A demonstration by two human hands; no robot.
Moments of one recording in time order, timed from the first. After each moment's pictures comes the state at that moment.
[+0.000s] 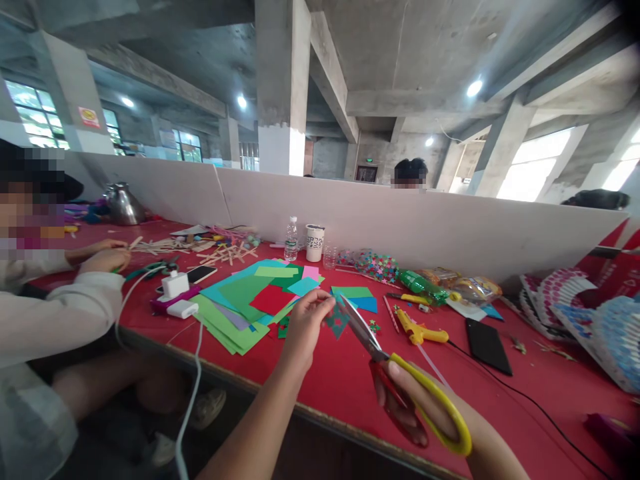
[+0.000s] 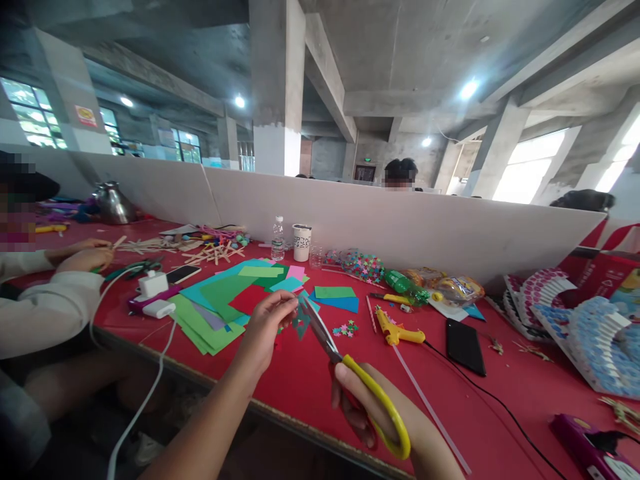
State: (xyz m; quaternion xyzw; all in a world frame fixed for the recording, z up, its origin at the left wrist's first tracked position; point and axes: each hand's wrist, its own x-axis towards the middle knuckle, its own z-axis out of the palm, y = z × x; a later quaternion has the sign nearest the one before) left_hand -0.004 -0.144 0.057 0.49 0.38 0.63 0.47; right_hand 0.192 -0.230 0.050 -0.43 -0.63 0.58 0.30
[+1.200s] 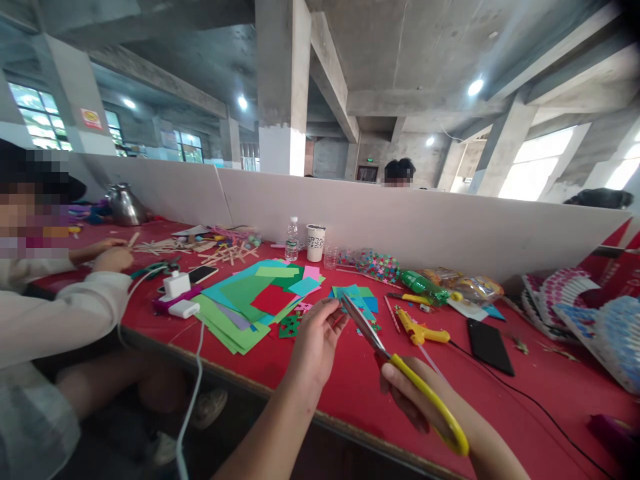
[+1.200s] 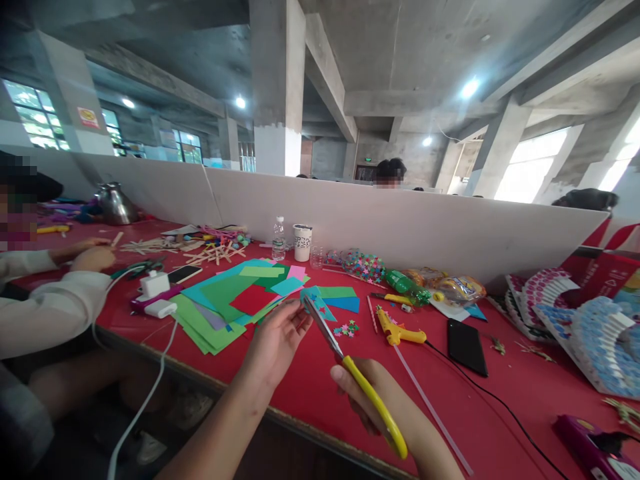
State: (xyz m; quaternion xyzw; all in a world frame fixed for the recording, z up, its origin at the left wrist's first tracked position) left_hand 0.019 -0.161 0.061 0.22 0.22 0.67 0.67; right_hand 0.193 -0.227 0.044 -0.51 -0.67 0.46 0.30
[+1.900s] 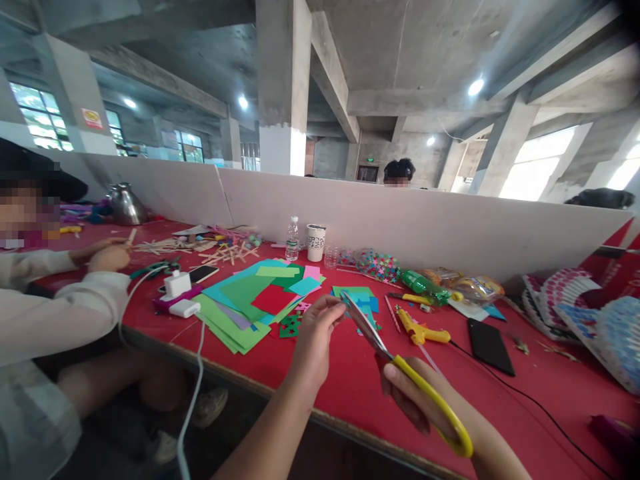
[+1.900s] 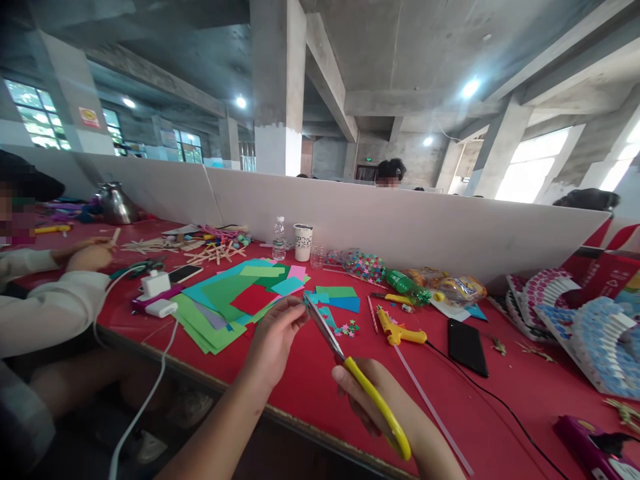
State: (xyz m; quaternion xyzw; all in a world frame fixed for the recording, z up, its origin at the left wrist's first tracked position) left_hand 0.015 -0.162 0.059 0.38 0.27 0.67 0.58; right_hand 0.189 -0.228 0.051 -0.51 -0.67 0.45 0.30
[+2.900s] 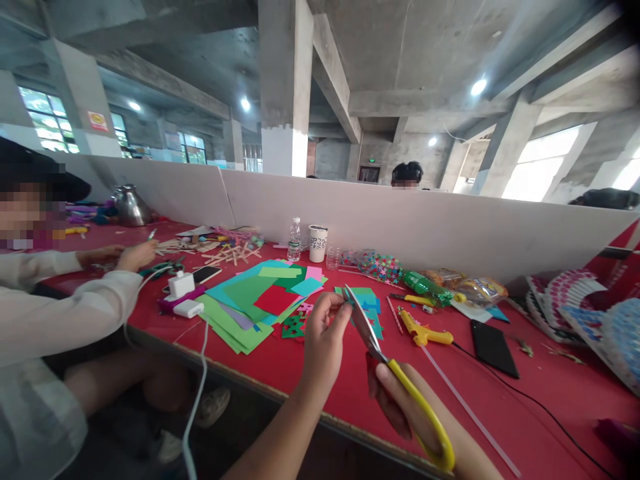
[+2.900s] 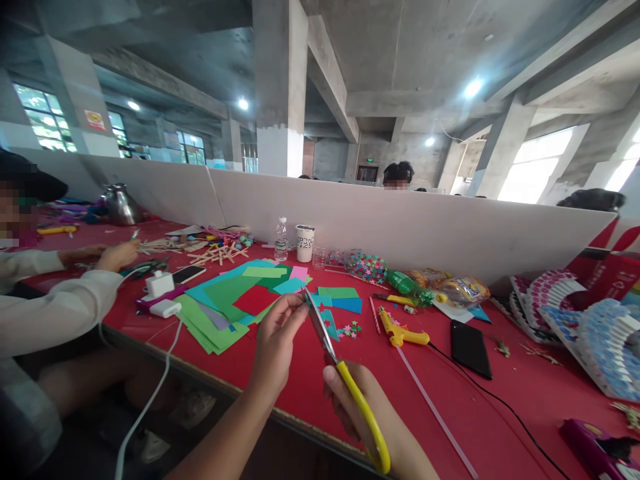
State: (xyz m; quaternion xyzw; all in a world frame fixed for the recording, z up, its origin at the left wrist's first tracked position) left_hand 0.018 -0.177 0.069 0.53 0.33 0.67 0.41; right_hand 0.162 -0.232 0.038 -0.48 -0.63 0.48 0.37
